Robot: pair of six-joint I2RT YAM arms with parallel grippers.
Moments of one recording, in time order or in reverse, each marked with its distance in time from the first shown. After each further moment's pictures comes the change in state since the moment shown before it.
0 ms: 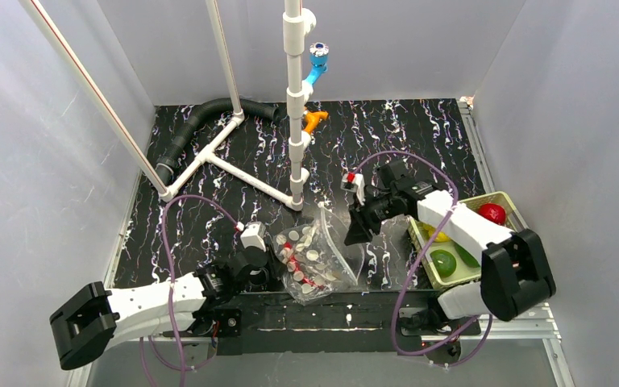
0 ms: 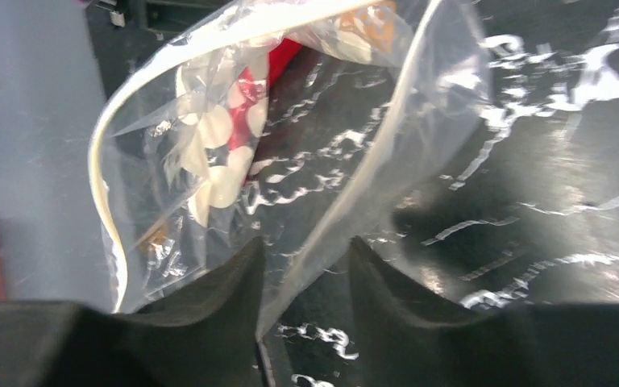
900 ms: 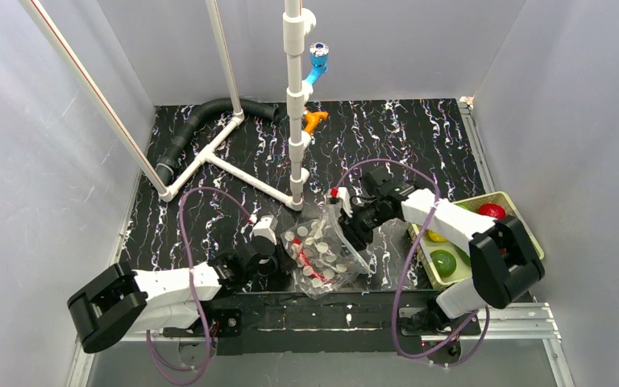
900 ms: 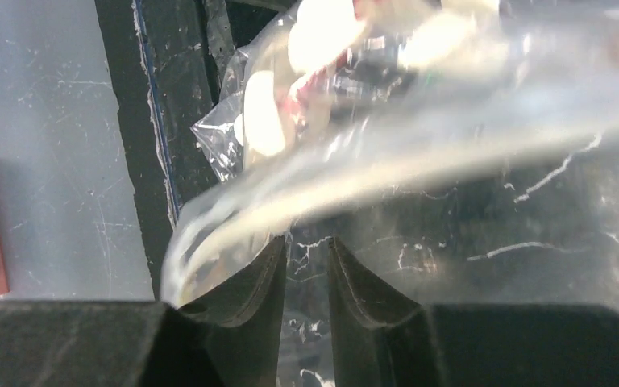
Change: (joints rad) left arm 0.060 0.198 0.041 0.188 0.128 0.064; right arm 0.085 0.038 0.012 -0.064 0.050 -0.078
